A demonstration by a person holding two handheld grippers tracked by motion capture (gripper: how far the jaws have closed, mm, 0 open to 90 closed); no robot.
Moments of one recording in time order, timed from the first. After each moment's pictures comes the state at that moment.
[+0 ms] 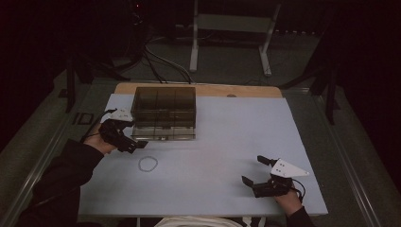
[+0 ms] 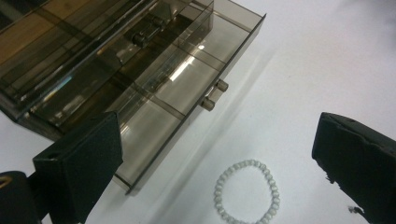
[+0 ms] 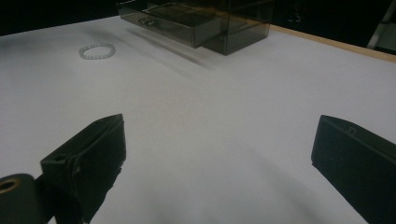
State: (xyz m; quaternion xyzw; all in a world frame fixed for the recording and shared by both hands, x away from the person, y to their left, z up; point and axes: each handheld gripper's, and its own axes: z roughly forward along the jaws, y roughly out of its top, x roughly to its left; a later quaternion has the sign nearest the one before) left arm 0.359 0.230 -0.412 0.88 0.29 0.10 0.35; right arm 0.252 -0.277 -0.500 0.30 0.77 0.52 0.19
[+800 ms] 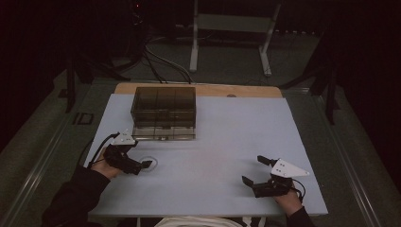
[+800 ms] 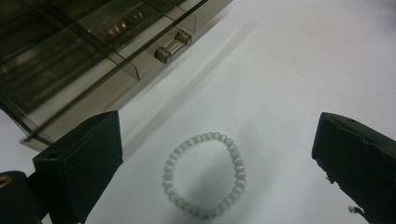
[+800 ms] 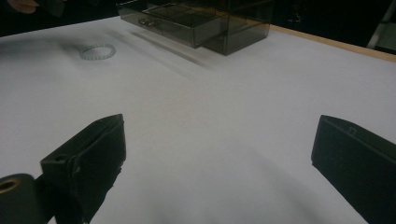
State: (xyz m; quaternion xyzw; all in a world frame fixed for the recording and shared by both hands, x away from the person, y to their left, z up) left arm 0.317 0.223 -0.465 0.86 0.32 0.10 0.38; right arm 0.252 -0.277 -0.500 0.31 0.77 0.52 0.19
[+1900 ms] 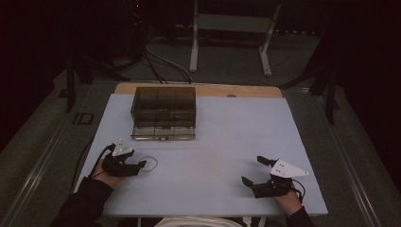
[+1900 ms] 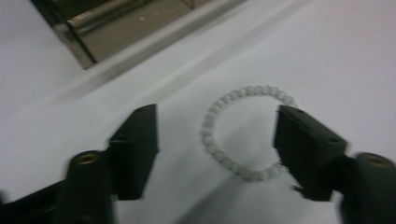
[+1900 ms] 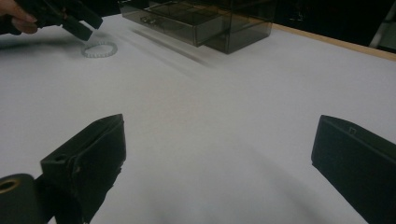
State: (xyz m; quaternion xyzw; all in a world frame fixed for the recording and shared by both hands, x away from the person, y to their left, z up) left arm 0.304 0.233 -0.504 0.83 0.40 0.17 0.34; right arm 0.251 -0.276 -0.500 0.30 0.78 0.52 0.19
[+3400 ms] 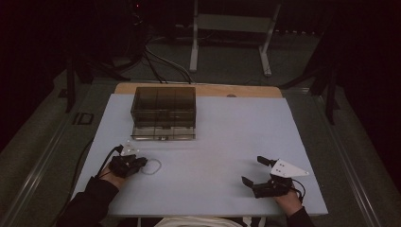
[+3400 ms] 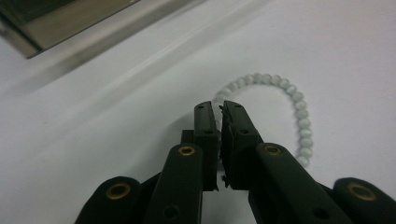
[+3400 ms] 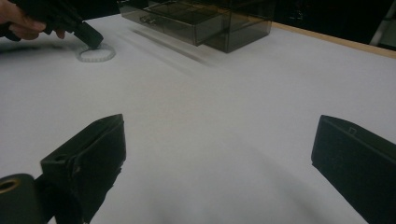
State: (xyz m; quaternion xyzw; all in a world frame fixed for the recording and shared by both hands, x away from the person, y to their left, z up) left arm 0.304 0.213 -0.509 0.85 0.40 0.14 0.32; right arm 0.251 -0.277 -0.500 0.31 0.77 0.52 0.19
